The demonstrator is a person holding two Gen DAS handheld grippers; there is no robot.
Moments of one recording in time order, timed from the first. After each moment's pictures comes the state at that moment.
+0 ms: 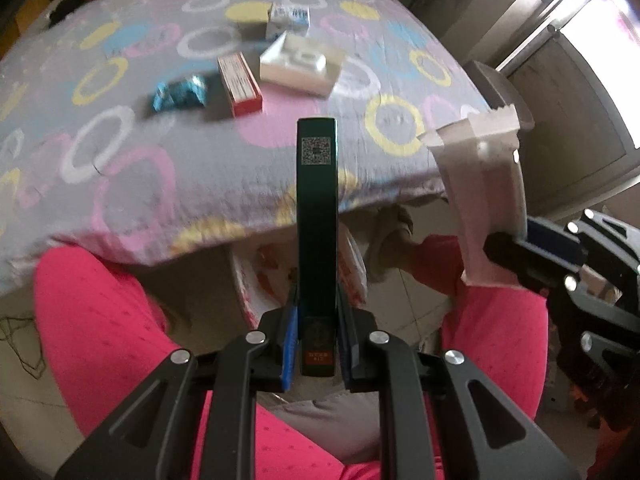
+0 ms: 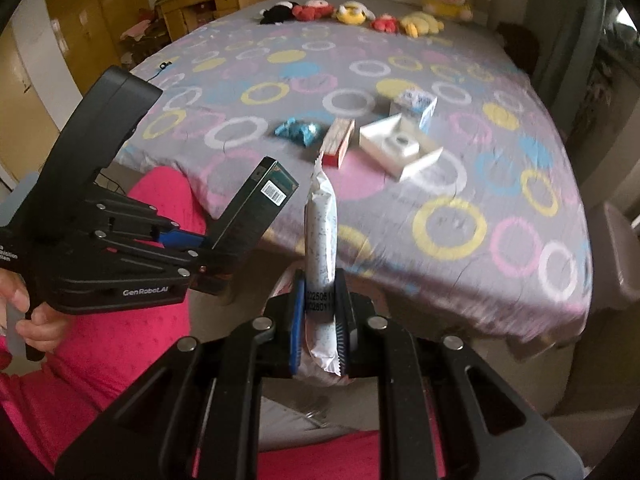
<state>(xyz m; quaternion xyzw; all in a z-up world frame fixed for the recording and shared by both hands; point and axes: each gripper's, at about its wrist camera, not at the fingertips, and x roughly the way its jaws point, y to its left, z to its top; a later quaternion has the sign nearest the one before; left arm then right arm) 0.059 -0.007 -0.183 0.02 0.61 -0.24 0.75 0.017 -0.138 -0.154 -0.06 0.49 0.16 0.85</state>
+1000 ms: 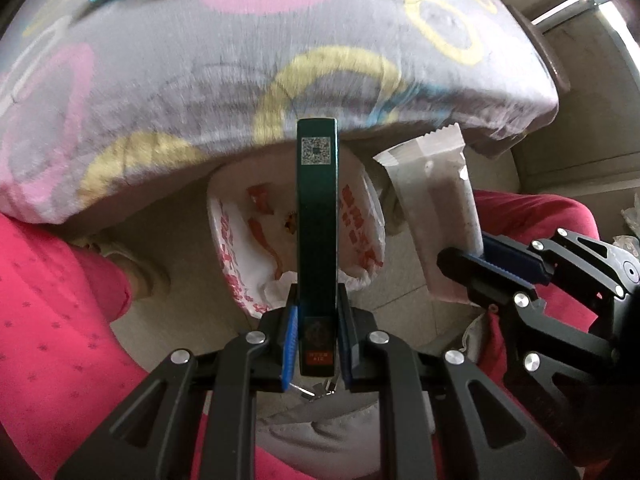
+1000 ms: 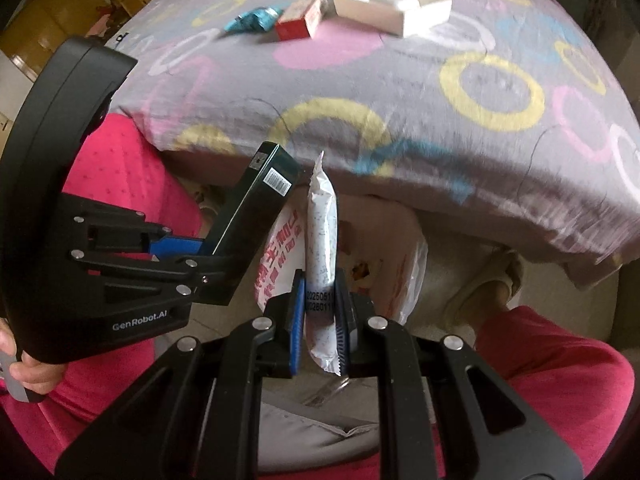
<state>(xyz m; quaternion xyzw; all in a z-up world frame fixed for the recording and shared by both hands) 0.067 -0.039 -0.295 0.03 0.70 -0.22 0.68 0.041 -0.150 -0.284 0.01 0.60 0.14 0.79</state>
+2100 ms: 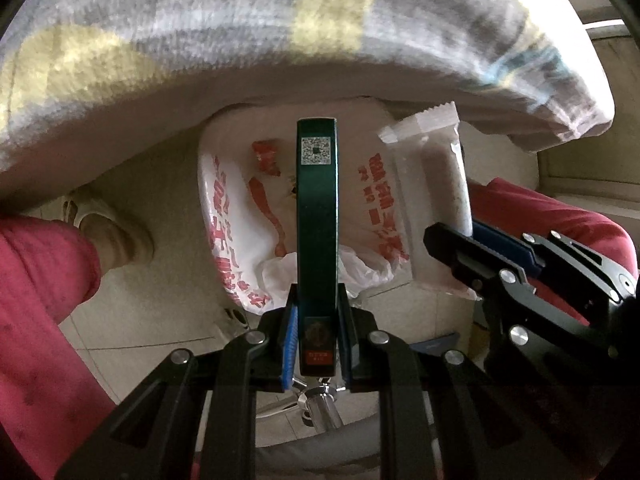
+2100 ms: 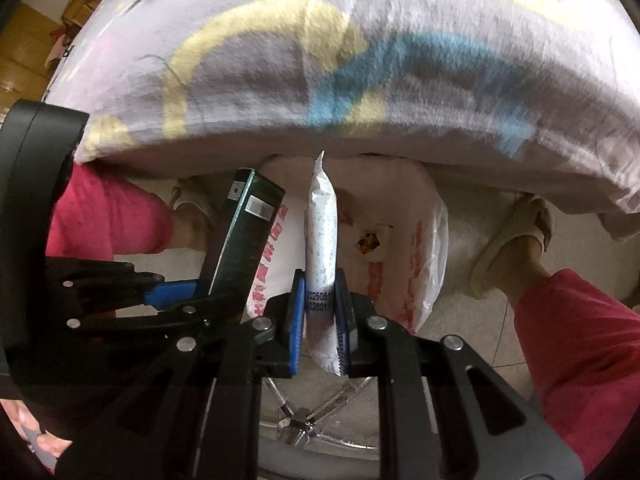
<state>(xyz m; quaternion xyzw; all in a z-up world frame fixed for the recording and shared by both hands) 0.087 -0.034 -0.376 0.01 0.76 -0.18 0.63 0.082 -0.152 -0.372 0.08 0.66 0.10 0.74</state>
